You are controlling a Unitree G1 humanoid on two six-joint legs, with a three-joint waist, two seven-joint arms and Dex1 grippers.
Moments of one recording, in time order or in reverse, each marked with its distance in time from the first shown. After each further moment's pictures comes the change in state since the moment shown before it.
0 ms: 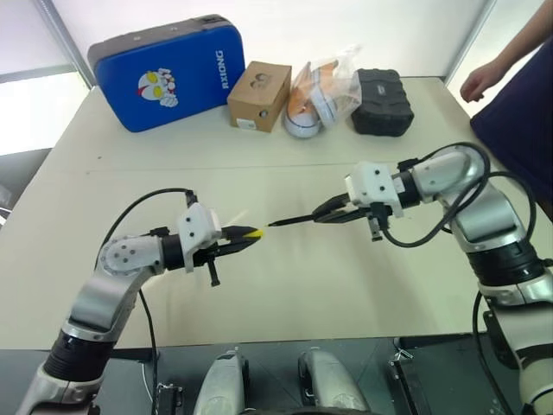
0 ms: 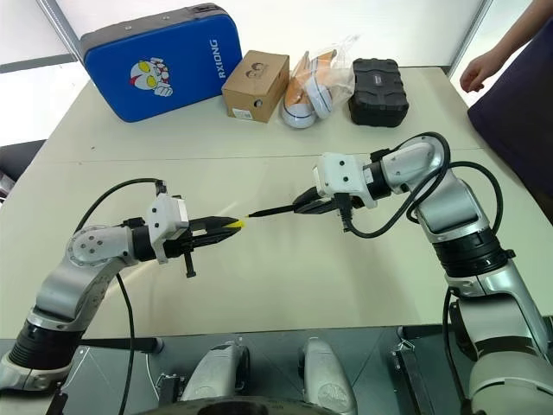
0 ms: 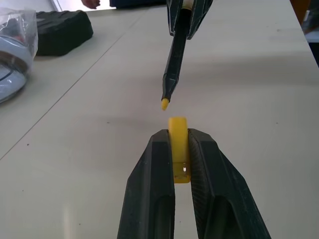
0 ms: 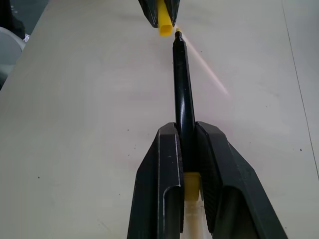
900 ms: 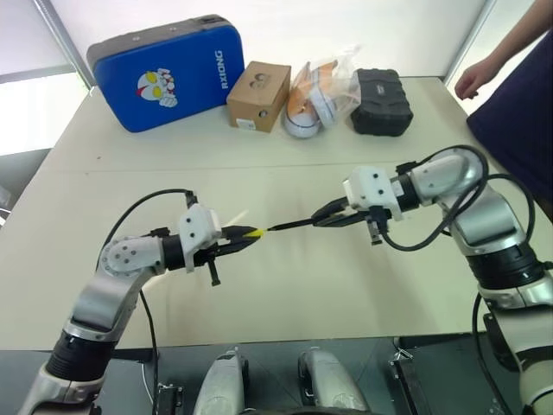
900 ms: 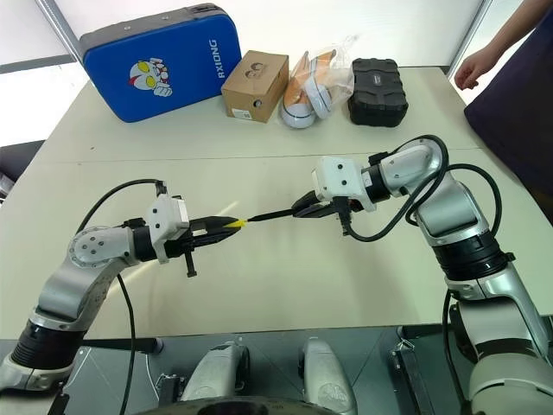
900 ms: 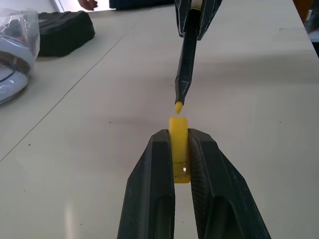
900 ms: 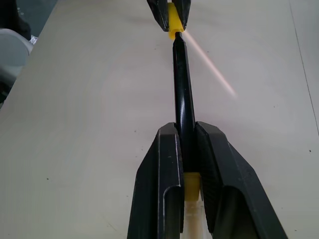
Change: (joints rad) left arm 0.002 -0.008 -0.002 0.013 0.010 -0.017 0.006; right arm 0.015 0.000 0.001 -0.028 0.000 0.025 0.006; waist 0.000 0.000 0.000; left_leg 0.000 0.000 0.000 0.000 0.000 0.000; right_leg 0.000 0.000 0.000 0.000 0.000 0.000
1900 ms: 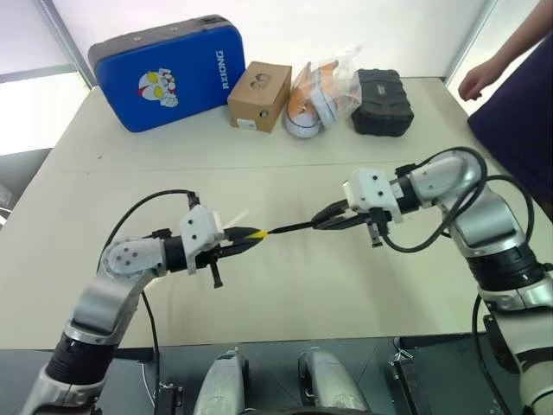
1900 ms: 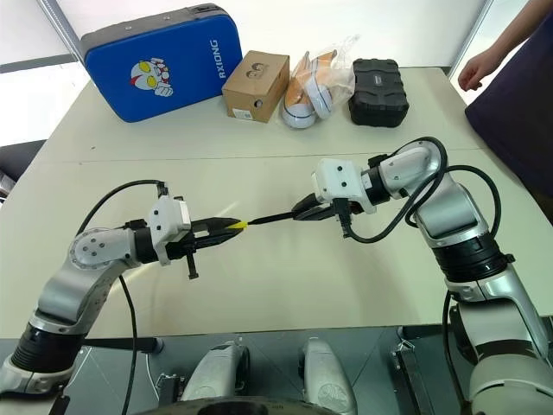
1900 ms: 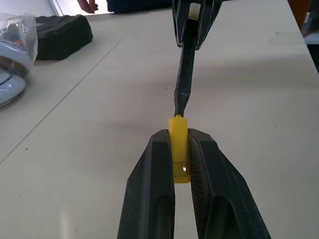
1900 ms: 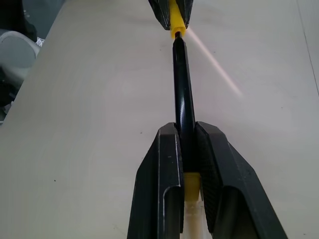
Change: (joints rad) left arm 0.006 -0.009 -0.002 -0.038 -0.001 0.018 0.007; right arm 0.009 0.001 0.000 -0.010 0.011 0.025 0.012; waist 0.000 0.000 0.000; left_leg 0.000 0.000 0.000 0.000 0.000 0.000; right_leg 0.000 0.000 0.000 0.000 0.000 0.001
